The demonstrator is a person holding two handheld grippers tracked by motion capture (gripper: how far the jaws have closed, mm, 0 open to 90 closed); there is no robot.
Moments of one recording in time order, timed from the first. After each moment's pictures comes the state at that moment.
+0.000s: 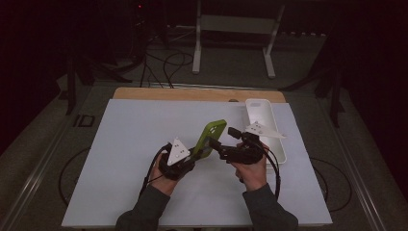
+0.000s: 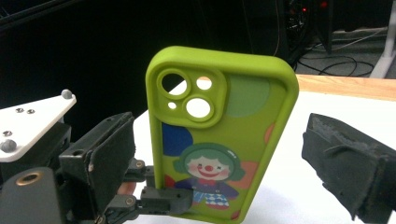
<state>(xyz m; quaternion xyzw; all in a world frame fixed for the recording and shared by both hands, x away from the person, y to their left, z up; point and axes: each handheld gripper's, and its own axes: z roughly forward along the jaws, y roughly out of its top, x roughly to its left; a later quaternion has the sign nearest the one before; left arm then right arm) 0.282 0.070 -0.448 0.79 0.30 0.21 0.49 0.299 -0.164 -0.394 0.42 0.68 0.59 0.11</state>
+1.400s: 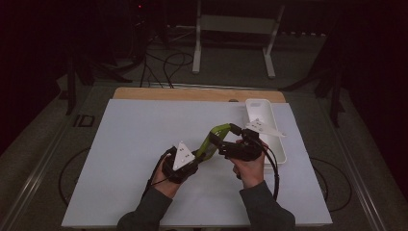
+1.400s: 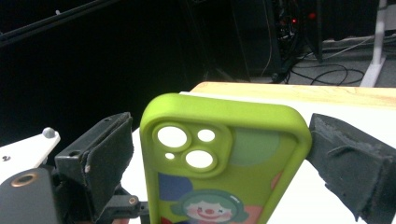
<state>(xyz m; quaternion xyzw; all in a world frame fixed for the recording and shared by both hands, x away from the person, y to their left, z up) 0.275 0.060 -0.451 0.80 0.28 0.22 0.47 0.306 -0.161 -0.393 0.43 0.66 0.60 0.13</state>
